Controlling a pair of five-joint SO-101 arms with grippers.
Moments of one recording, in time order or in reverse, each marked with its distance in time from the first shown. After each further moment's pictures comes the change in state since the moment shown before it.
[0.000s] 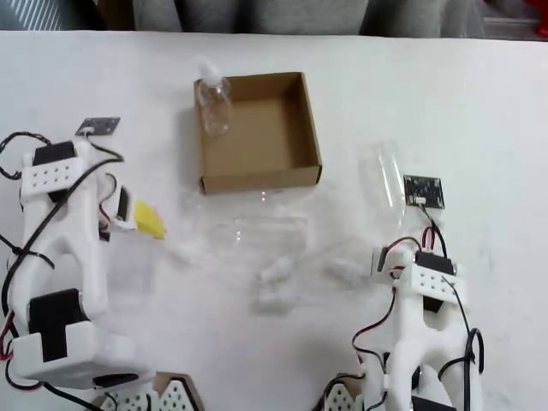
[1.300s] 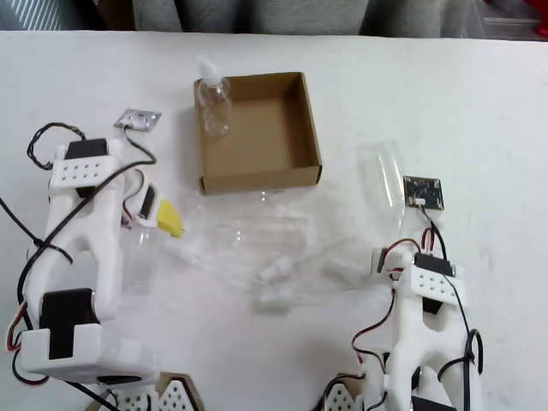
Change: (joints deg) left arm 7.8 0.0 0.2 -3.2 -4.0; right arm 0.1 0.0 1.1 -1.8 0.0
